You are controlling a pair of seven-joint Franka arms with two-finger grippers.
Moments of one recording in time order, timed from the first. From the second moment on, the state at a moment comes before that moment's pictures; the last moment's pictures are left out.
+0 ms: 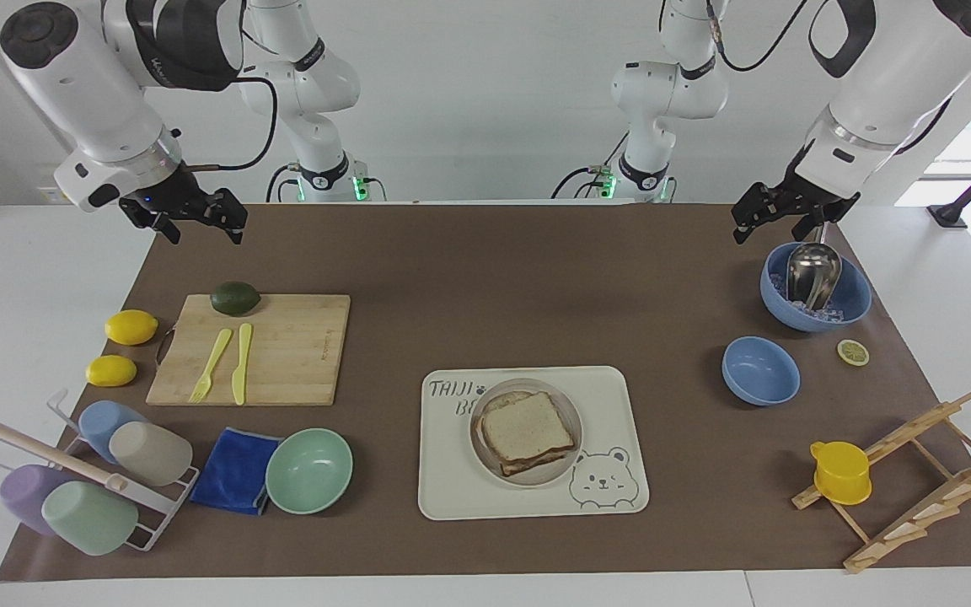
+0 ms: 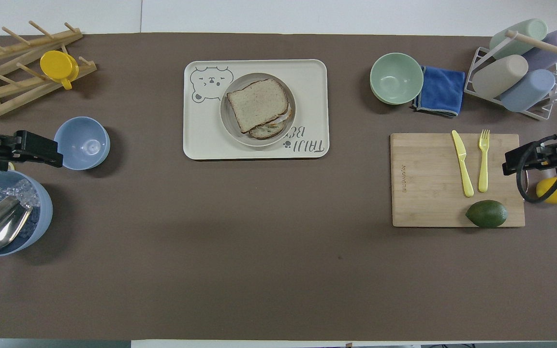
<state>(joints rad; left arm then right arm) -0.16 -0.03 0.06 -1.61 -0.06 1.49 -0.08 0.08 -0.02 -0.14 -1.70 -0.01 1.54 -0.02</state>
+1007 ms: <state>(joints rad) -0.14 -0.04 0.00 -1.62 -0.04 1.49 -0.07 0.08 -0.02 -0.14 -1.70 -0.01 1.54 -0.02</state>
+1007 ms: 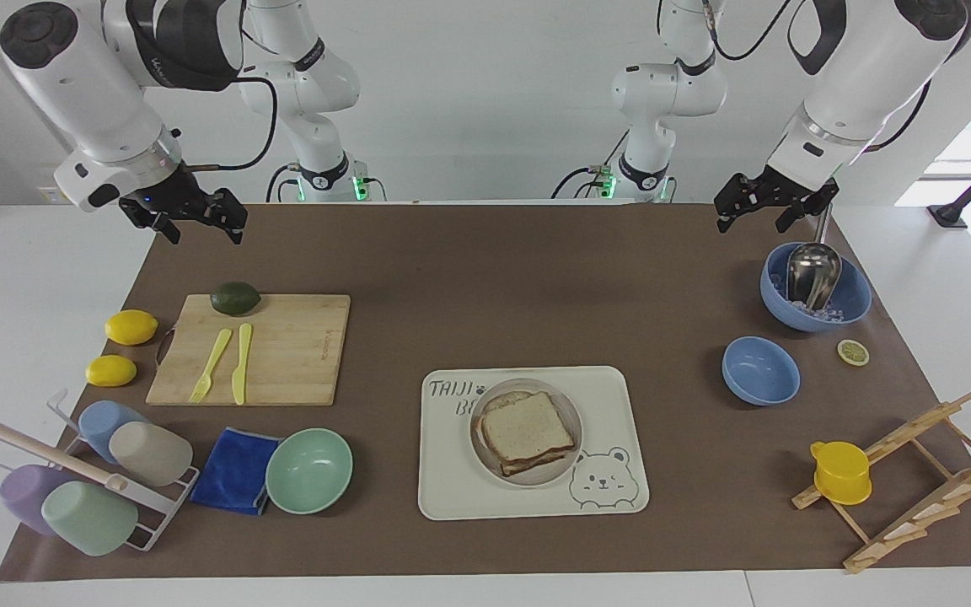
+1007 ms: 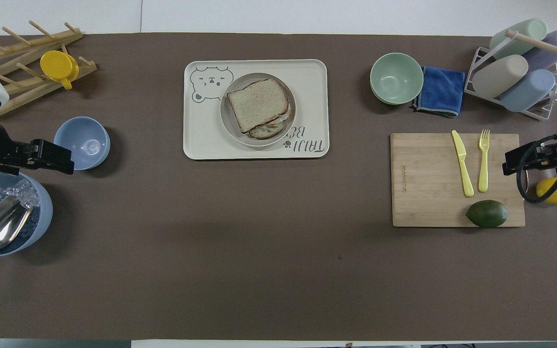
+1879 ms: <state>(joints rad) -0.14 -0.04 0.00 -1.61 -0.04 1.47 -0.07 0.08 -0.02 -0.14 -1.70 -0.01 1.54 -0.02</state>
